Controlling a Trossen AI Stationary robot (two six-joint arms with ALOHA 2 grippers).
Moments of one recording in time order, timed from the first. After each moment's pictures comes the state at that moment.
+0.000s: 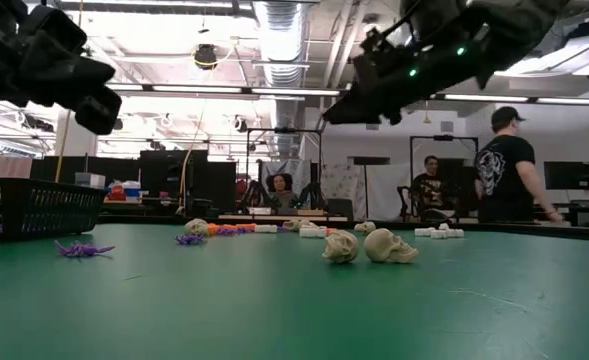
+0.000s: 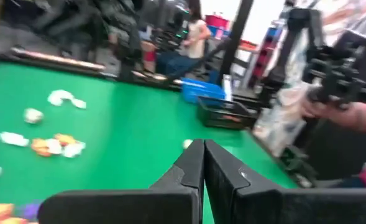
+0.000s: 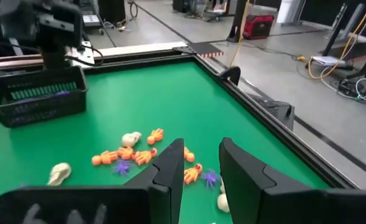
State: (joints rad) left arm 0.19 0.03 0.02 0.10 0.43 -0.28; right arm -0.15 1.40 0.68 0.51 0.29 0.03
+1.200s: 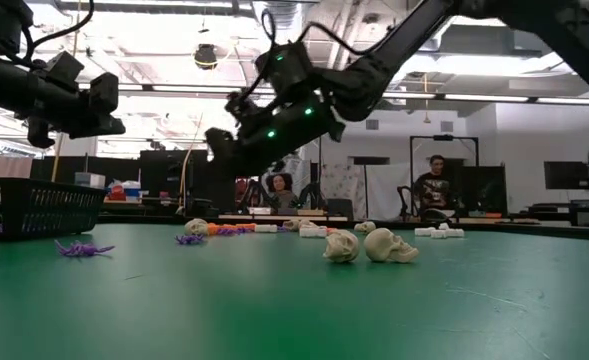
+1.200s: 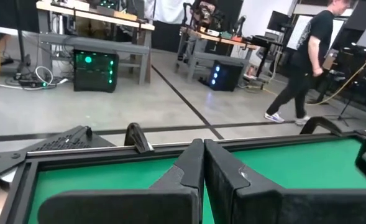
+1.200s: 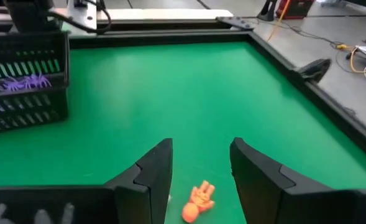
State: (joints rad) left arm 0.29 0.00 0.03 0.00 -0.84 -0.22; right arm -0.16 2.17 1.43 0.41 0.19 -0.02
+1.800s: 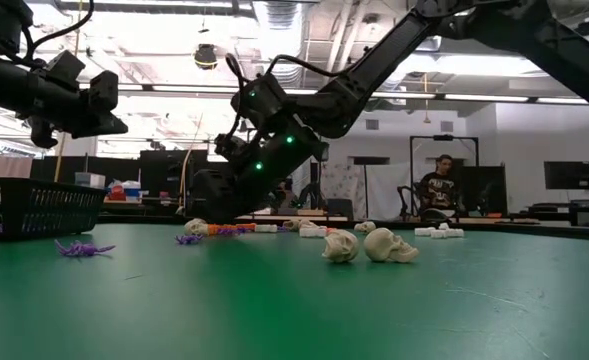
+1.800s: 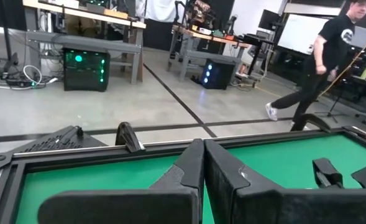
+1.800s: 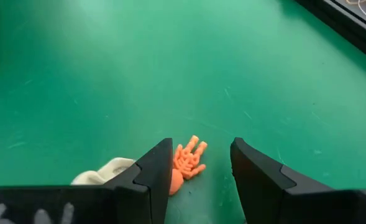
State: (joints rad) left arm 0.29 0.00 0.03 0.00 -0.81 -0.22; right arm -0.18 2.31 1.60 0.17 0.24 0.11
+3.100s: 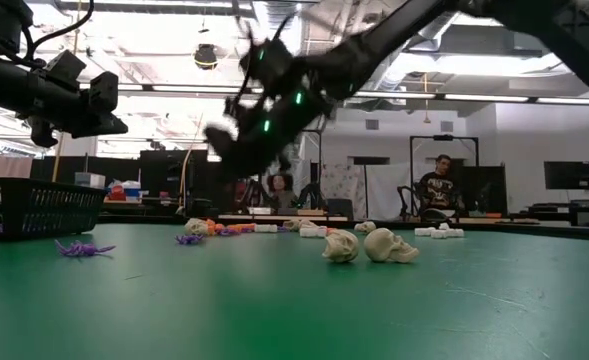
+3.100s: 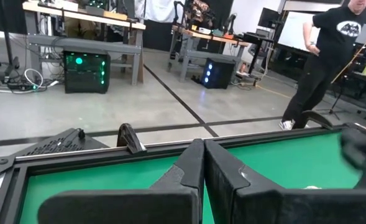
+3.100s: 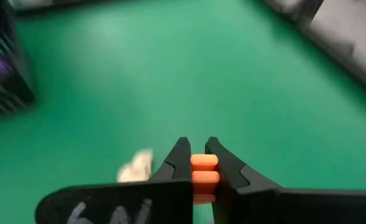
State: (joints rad) left arm 0.29 0.00 0.03 0.00 -0.81 -0.20; right arm -0.18 2.17 1.60 0.04 0.21 0.14
